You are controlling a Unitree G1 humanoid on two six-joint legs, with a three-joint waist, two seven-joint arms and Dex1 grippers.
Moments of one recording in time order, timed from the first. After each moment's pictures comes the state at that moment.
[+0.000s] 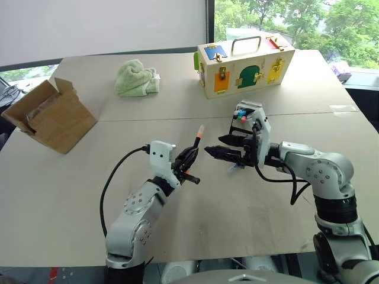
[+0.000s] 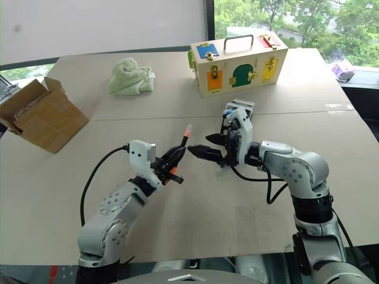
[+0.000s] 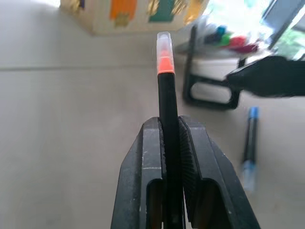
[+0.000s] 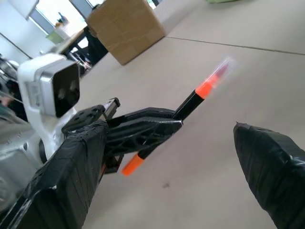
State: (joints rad) left arm 0.03 0.16 0.00 -0.58 -0.37 0.60 -0.40; right arm -0.55 -0.28 -0.02 -0.28 0.88 1.20 0.50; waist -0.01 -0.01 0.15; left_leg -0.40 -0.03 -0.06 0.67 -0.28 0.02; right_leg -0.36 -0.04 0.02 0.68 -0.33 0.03
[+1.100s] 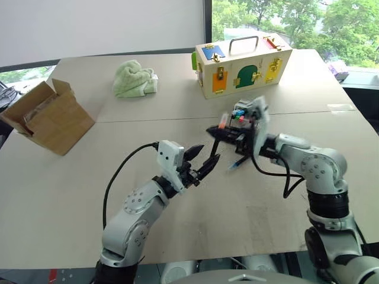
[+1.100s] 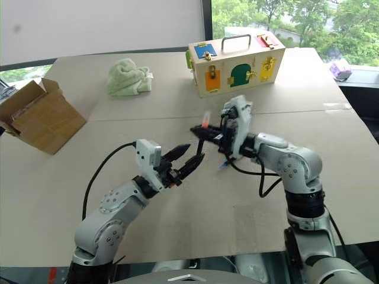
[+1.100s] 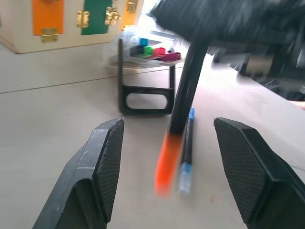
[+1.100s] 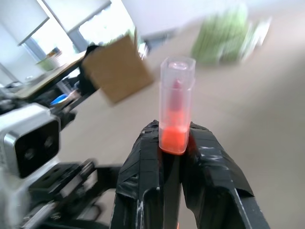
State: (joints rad) left arm 0.00 0.29 -0.01 -0.61 -0.51 0.57 -0.44; right arm -0.52 -0.30 -0.01 -0.35 0.68 0.75 0.58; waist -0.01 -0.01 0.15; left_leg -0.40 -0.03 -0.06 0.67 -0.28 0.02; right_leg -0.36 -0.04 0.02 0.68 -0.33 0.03
